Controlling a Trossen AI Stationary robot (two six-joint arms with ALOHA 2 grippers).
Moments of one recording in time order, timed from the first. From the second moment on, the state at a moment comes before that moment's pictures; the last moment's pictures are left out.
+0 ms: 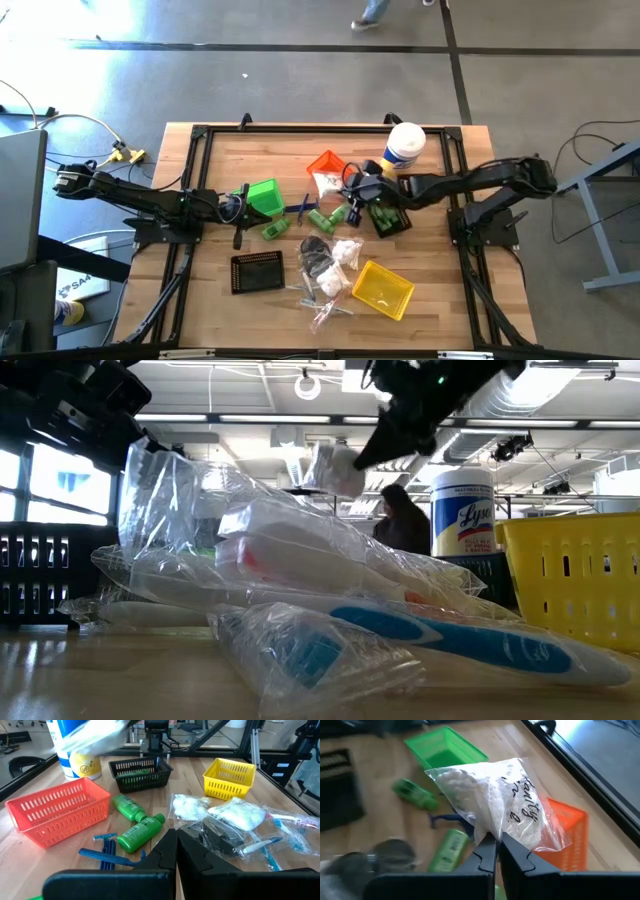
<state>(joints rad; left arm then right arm) -0.12 0.70 0.17 0.34 -0.10 -0.06 0.01 1.47 0.98 -0.16 0.35 0.20</state>
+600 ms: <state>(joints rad) -0.12 0.70 0.17 0.33 -0.10 -0.06 -0.13 1.71 0.98 -0.07 0.40 0.24</state>
